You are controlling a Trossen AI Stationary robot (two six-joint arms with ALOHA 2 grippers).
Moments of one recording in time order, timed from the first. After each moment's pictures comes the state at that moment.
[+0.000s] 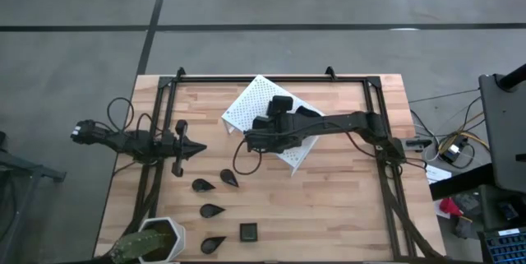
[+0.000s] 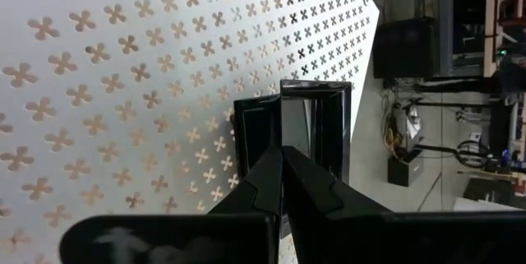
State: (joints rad) left arm -0.29 0.04 0.01 0.05 -0.31 -0.06; right arm 0.08 2.16 2.13 -1.42 0.79 0.18
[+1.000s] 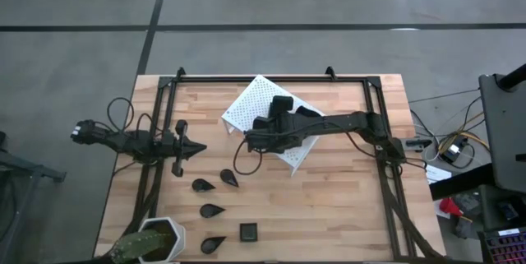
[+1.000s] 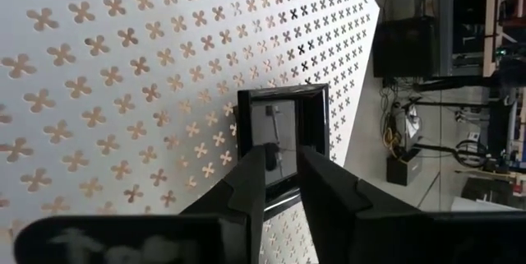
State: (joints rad) left arm -0.29 0.04 0.01 0.05 -0.31 -0.06; right arm 0.08 2.16 2.13 -1.43 0.78 0.18
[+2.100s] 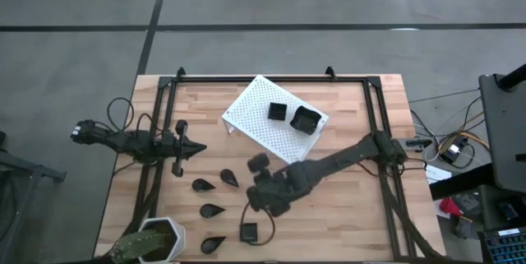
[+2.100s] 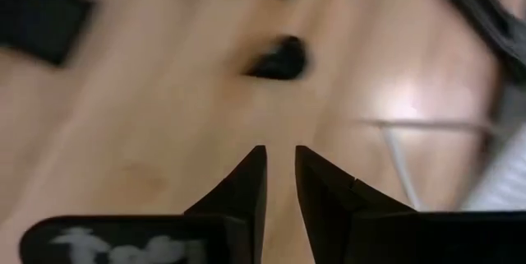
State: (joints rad) left arm -0.29 0.04 0.01 0.05 -0.31 -0.06; right arm 0.38 2.16 2.08 -1.04 0.36 -0.23
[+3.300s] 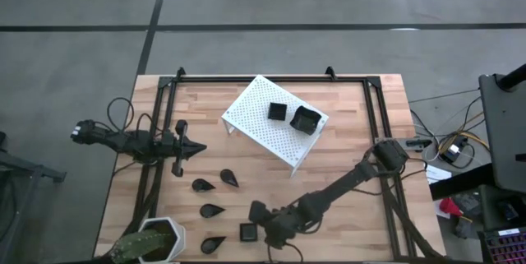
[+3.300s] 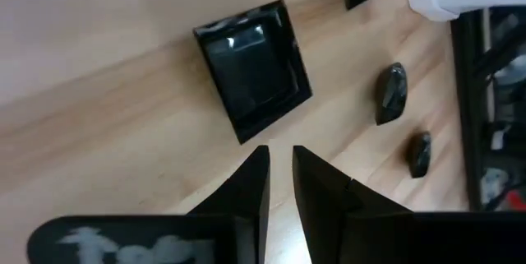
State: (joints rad) left arm -0.29 0.04 0.01 0.05 -0.31 -0.06; right arm 0.55 2.16 1.57 -0.29 0.29 -0.81
